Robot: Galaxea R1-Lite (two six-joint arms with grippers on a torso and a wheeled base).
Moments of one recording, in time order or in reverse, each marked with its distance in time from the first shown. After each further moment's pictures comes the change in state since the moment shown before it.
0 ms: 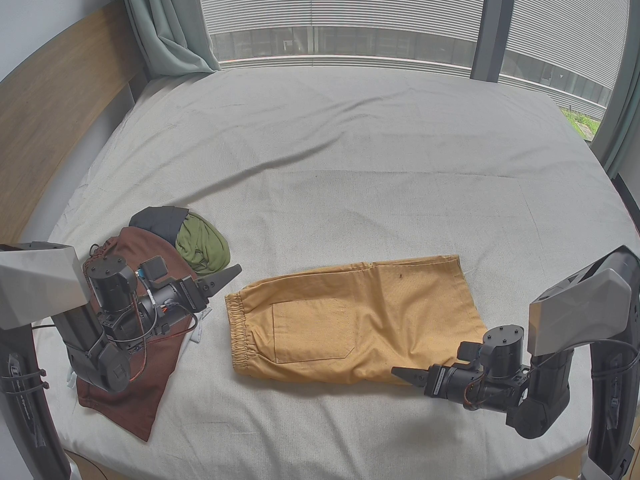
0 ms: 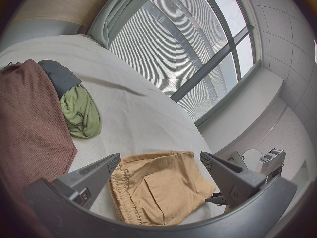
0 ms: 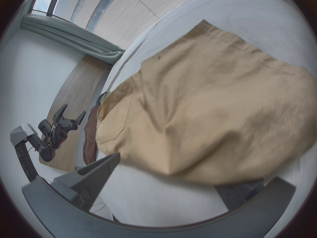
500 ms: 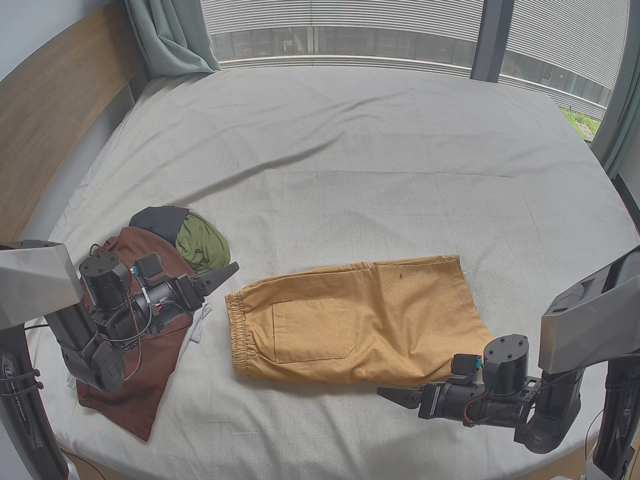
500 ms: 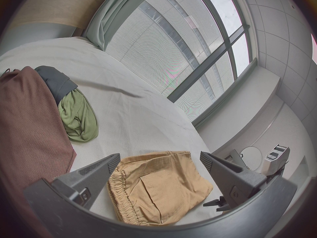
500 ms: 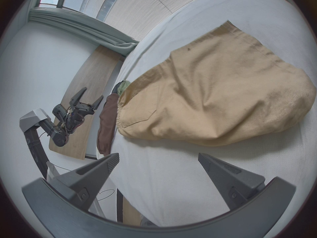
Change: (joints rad) left arm 0.008 -0.037 0.019 0.001 -0.024 0.020; right arm 0.131 -0.116 0.104 -0.001 0.000 0.005
